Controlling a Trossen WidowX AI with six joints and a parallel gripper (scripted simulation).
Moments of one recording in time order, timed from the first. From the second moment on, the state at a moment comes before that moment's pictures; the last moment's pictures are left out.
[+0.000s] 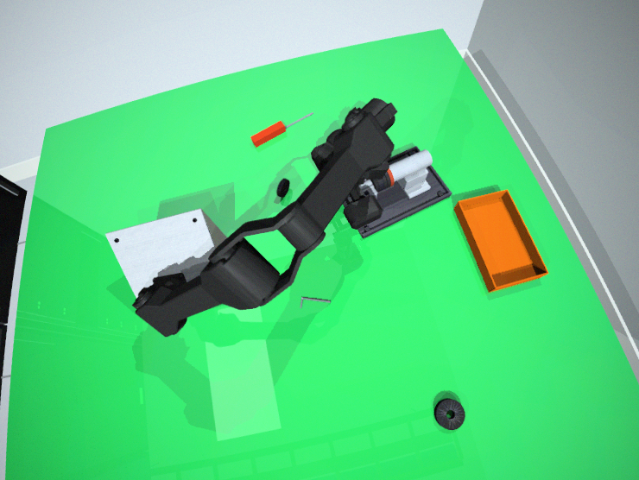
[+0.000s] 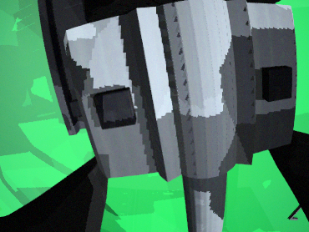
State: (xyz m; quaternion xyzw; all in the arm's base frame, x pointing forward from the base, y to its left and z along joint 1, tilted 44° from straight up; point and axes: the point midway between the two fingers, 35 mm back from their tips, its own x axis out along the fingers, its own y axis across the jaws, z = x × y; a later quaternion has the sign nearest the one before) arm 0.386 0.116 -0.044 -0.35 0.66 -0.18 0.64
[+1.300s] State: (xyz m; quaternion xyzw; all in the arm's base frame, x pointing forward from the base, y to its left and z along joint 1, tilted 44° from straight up) arm 0.377 0.113 -0.043 -0.35 0.66 -0.17 0.64
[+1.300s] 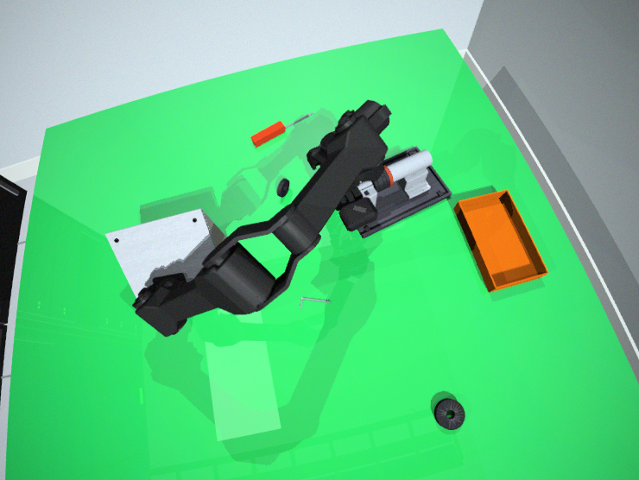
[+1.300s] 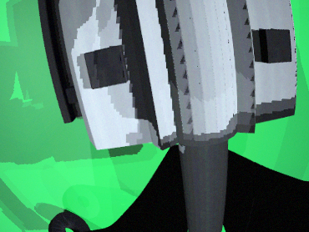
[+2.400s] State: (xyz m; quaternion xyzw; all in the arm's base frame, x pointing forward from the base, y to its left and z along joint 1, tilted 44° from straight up) arm 0.372 0.112 -0.042 -0.35 0.66 -0.17 0.64
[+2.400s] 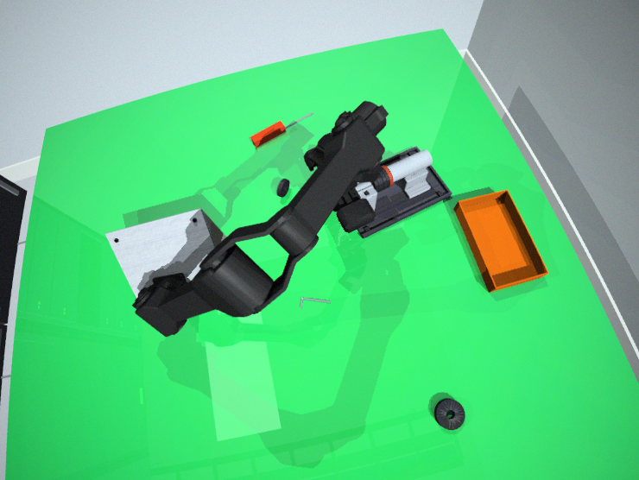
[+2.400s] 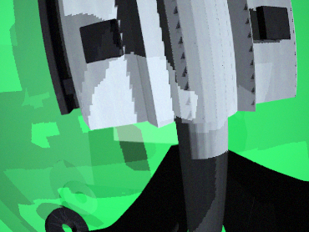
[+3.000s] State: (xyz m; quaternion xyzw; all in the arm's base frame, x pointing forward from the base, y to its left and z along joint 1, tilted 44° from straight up) arm 0.369 0.112 -0.042 -0.35 0.66 -0.17 0.64
